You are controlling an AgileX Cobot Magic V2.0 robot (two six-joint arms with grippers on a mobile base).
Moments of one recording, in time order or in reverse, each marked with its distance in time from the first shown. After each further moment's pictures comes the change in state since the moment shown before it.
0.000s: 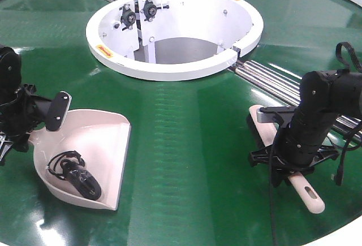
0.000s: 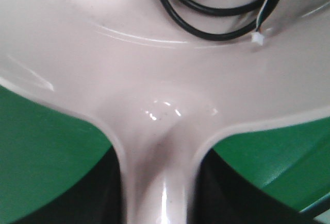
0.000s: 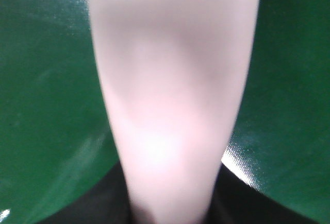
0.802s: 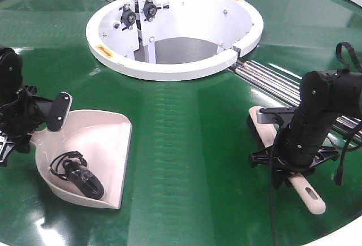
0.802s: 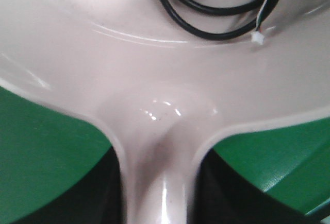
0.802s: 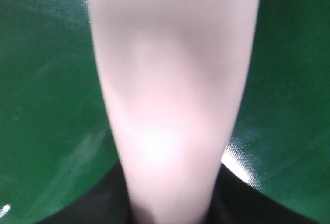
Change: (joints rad) left arm 0.001 0.006 0.000 -0.018 -0.003 0.000; right arm 0.000 0.000 0.000 0.002 0.014 -0.005
